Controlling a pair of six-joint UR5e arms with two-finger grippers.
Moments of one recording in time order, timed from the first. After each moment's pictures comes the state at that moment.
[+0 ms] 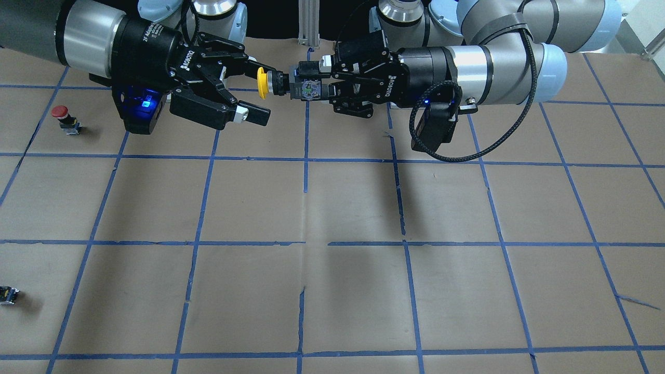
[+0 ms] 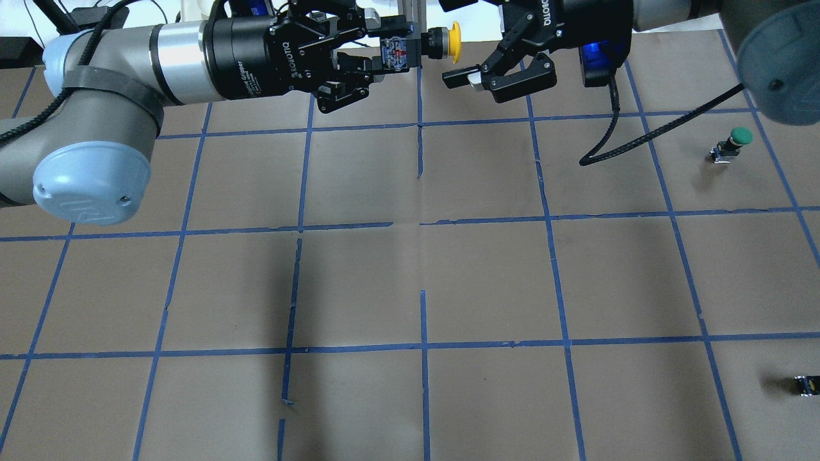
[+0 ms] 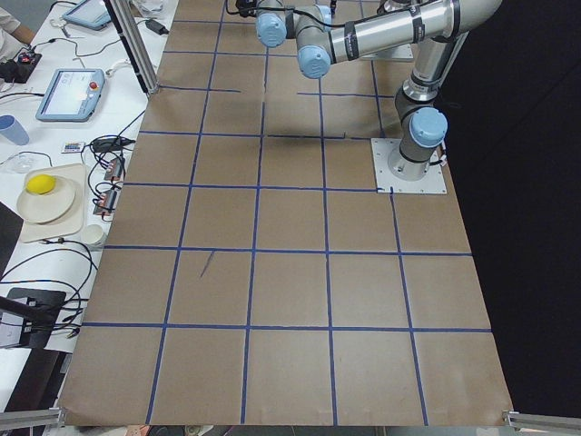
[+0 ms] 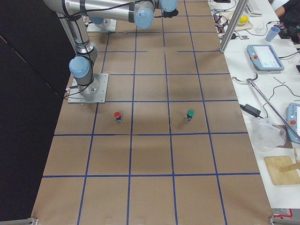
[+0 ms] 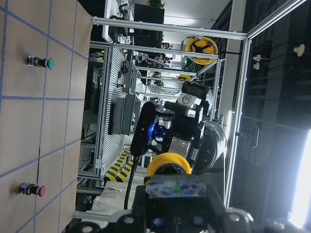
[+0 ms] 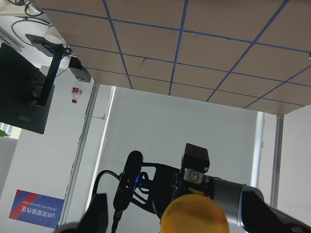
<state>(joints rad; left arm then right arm) -1.51 -1.62 -1.82 -1.29 0.02 -0.10 1.47 -1.54 1.62 -1.58 -0.34 1.28</state>
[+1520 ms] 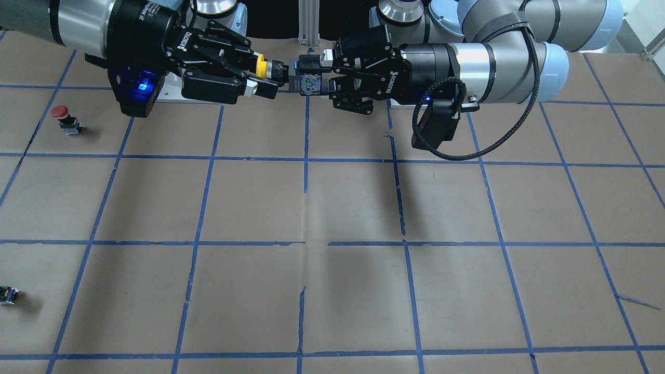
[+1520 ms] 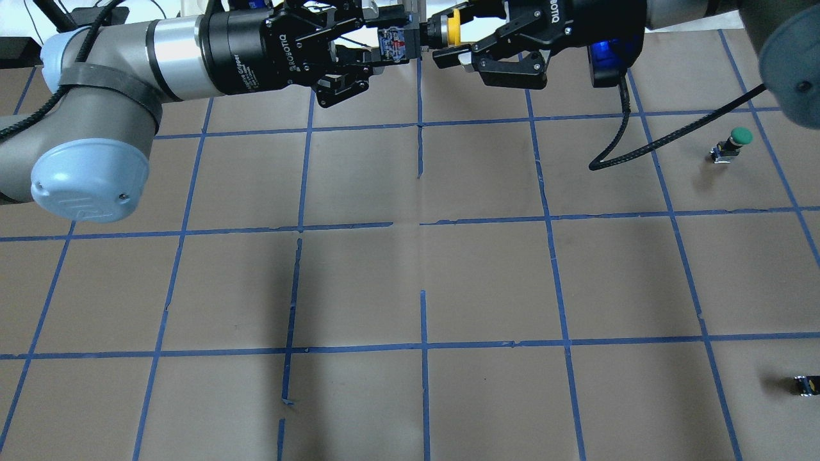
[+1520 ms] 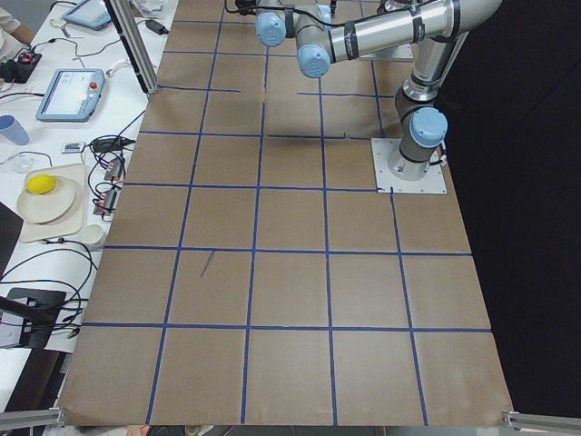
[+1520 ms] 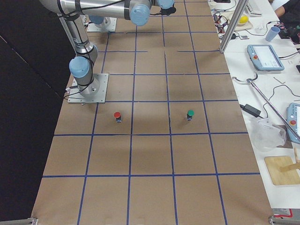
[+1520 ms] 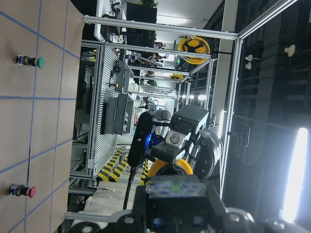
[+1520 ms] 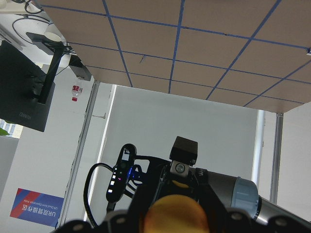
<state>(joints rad) -1.50 -1.62 -1.81 -1.29 0.00 -0.11 1.47 -1.58 1.63 -1.55 -0.34 1.27</state>
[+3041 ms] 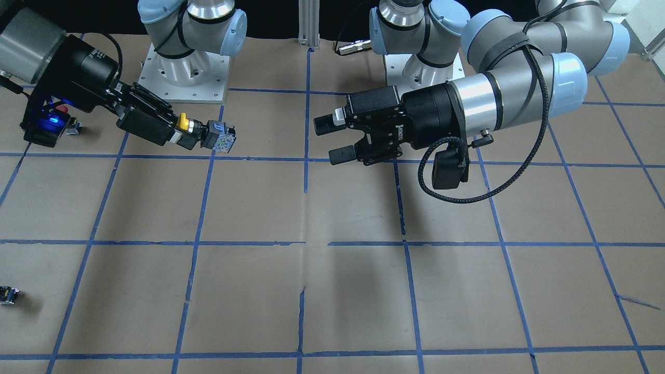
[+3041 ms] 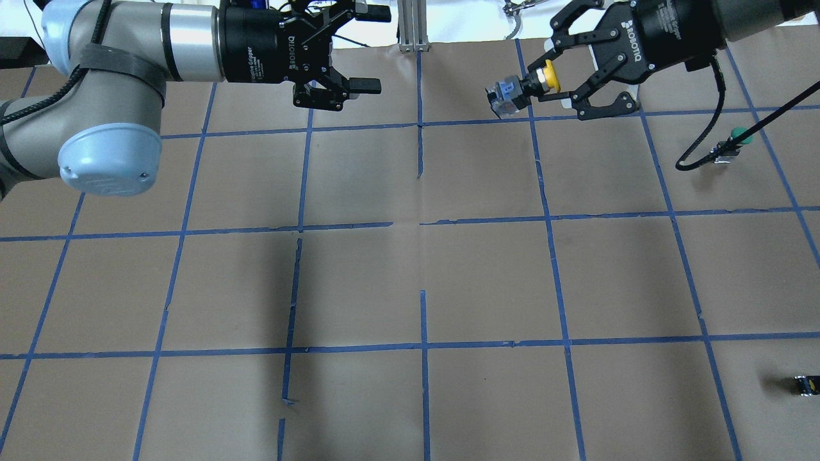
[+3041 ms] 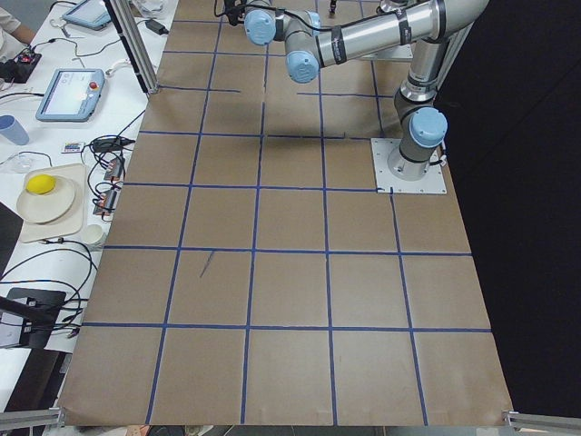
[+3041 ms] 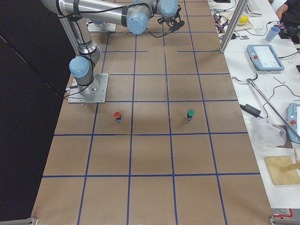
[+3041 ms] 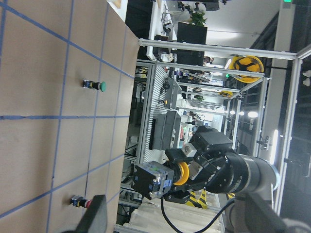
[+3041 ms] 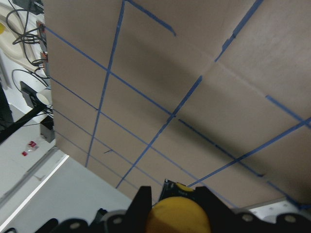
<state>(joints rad) -1.50 -1.72 -1.75 -1.05 0.33 -0.34 1.33 -1.57 1.63 -1.51 -0.81 0.59</state>
